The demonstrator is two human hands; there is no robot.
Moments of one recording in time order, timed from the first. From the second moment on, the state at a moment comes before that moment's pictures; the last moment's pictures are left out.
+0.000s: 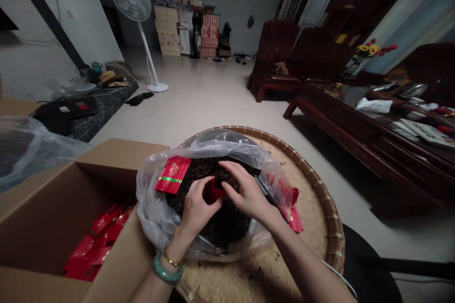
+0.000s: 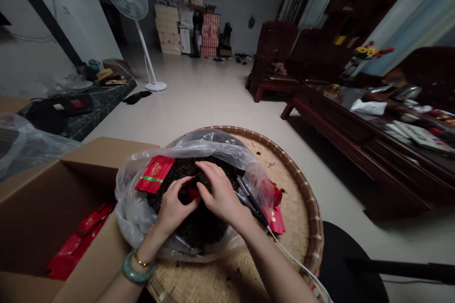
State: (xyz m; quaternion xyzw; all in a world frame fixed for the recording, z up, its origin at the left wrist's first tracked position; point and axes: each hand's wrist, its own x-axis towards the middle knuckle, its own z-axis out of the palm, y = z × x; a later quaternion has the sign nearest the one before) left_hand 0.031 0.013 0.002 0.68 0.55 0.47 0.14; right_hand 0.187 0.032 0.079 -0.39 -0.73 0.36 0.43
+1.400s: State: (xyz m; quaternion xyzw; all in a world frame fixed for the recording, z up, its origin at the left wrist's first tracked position) left_hand 0.028 0.010 0.005 0.68 0.52 0.47 0.21; right_hand 0.178 0.010 0.068 -0.44 -0.86 0.08 0.25
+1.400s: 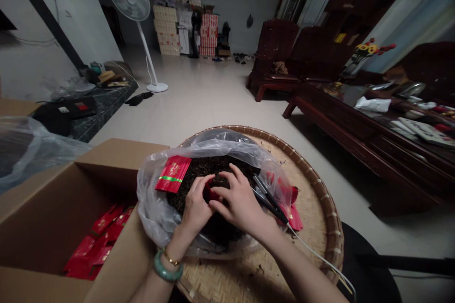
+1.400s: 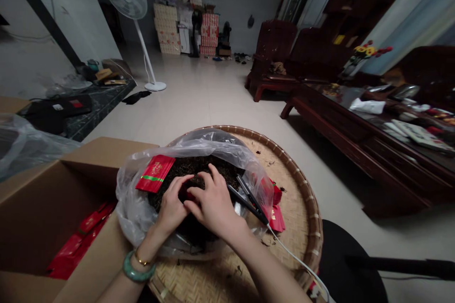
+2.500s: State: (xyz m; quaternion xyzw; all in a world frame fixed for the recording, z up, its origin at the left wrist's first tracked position) left_hand 0.038 0.024 0.030 0.48 0.46 0.57 0.48; right_hand 0.199 0.026 0.074 -0.45 -0.81 0.25 0.26
